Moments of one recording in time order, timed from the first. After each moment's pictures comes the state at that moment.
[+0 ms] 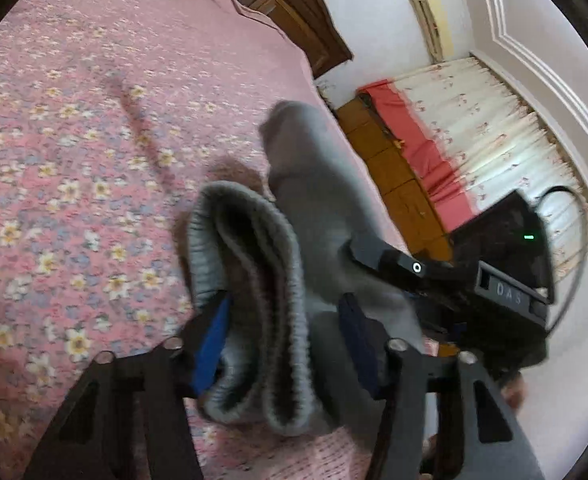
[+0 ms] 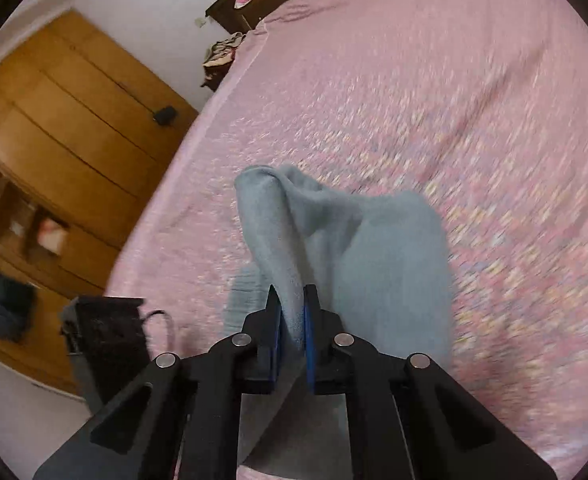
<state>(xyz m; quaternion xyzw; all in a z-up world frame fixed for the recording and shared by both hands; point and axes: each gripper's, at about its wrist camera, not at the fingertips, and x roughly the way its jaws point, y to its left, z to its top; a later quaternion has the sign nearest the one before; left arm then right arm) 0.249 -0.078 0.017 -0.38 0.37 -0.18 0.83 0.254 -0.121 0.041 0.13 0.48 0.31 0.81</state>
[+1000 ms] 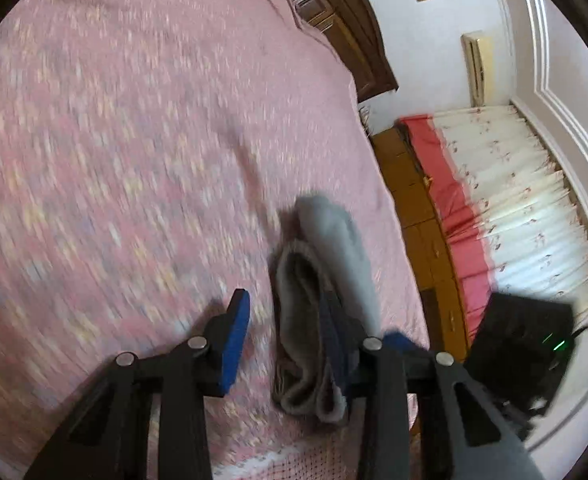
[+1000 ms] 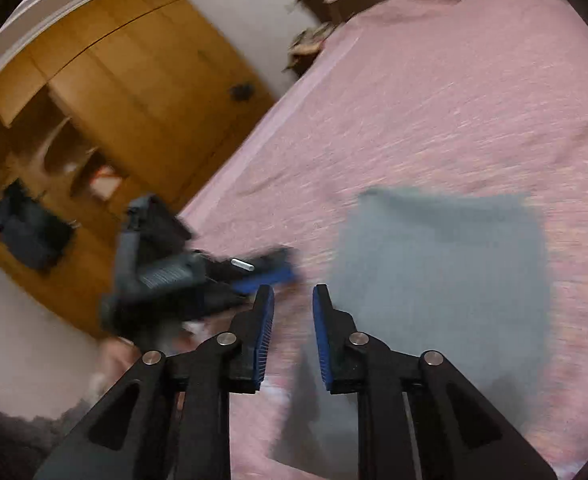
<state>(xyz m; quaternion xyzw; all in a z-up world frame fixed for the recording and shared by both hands) 0.234 0.051 0.009 -0.46 0.37 -0.12 0.80 0.208 -0.100 0.036 0.09 0.42 0.41 0.80</state>
